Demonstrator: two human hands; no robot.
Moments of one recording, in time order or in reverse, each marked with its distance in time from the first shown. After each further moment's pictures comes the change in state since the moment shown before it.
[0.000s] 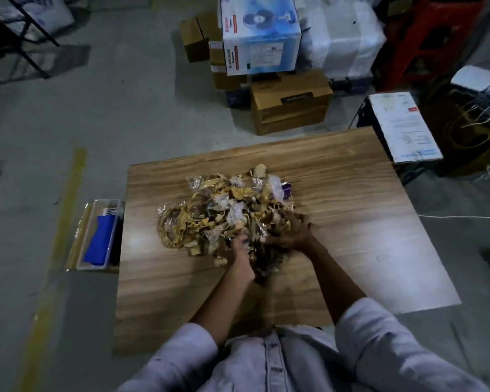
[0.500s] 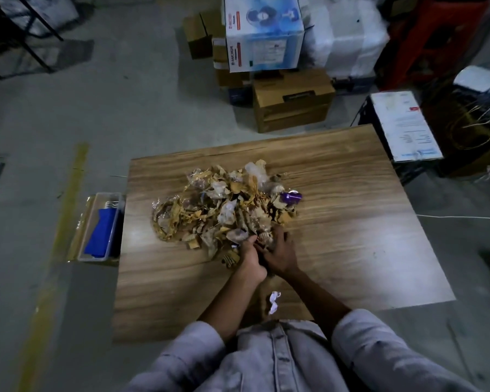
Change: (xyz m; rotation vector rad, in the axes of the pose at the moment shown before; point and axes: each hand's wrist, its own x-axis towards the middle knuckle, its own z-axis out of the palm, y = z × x) left_hand -0.030 -0.019 0.015 -0.165 -0.107 -0.056; right_hand -0.040 0.008 0.077 0.089 0.218 -0.177
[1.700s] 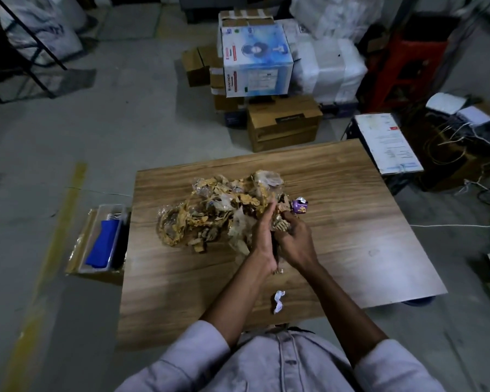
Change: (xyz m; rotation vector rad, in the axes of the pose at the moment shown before) left_hand -0.070 0.011 0.006 0.175 -0.370 0.240; right_hand -0.058 -0.069 -0.051 0.243 0.211 -0.167
